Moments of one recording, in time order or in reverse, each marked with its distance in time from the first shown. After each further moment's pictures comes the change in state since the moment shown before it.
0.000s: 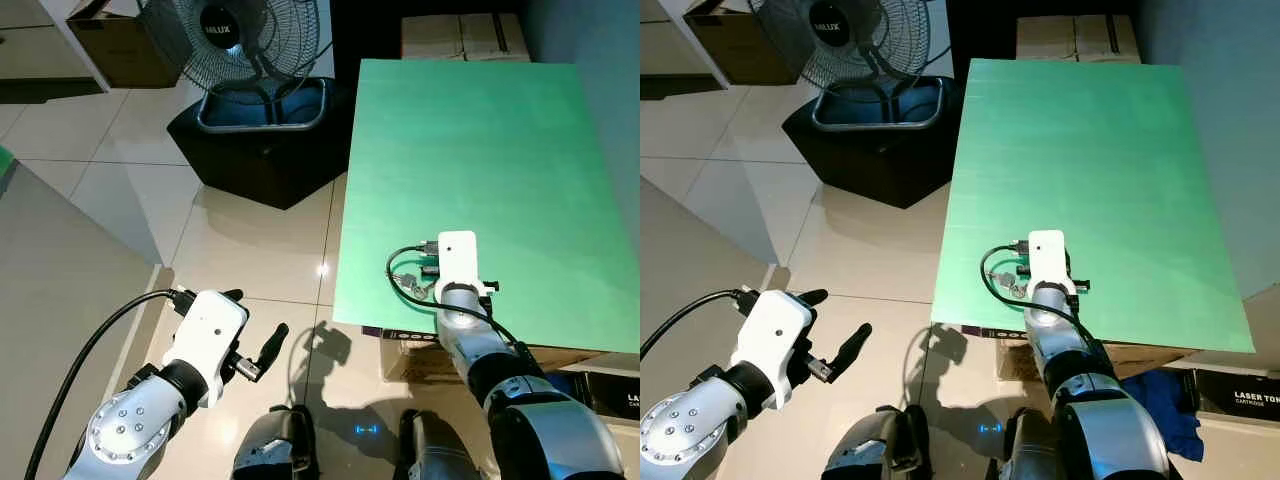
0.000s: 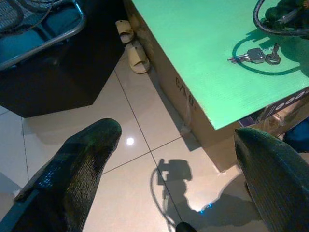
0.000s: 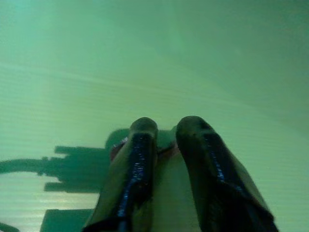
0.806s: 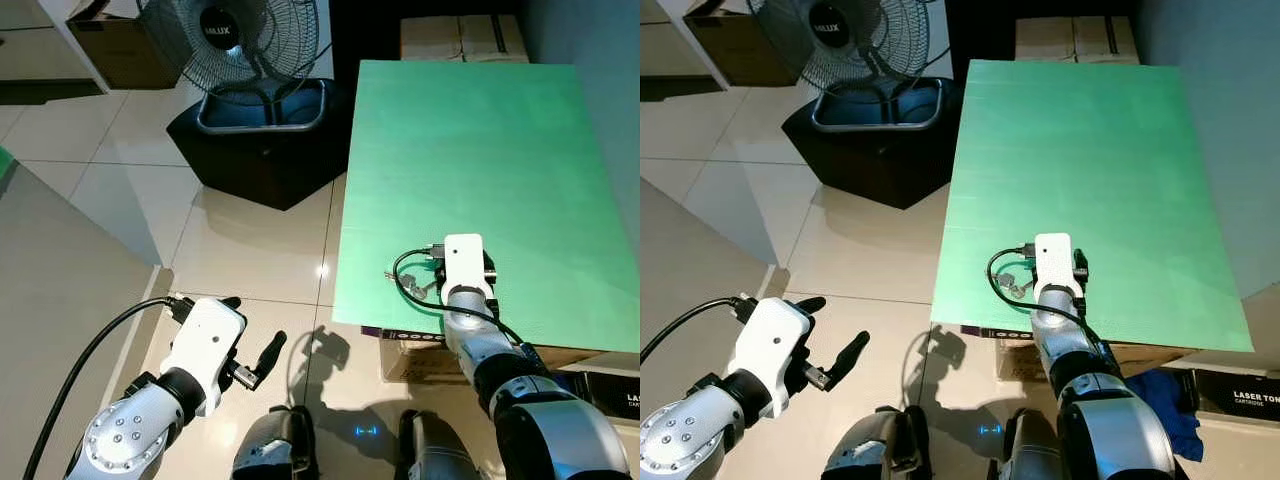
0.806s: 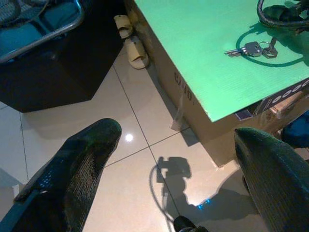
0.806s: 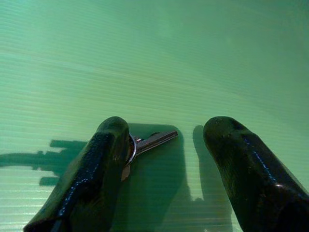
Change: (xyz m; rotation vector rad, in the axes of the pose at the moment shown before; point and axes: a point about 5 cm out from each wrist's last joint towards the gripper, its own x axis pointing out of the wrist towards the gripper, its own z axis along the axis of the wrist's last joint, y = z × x) left arm -0.004 -0.002 -0.004 -0.006 0.017 -0.002; right arm 0.001 -0.006 -0.004 -0.020 0.029 -0.003
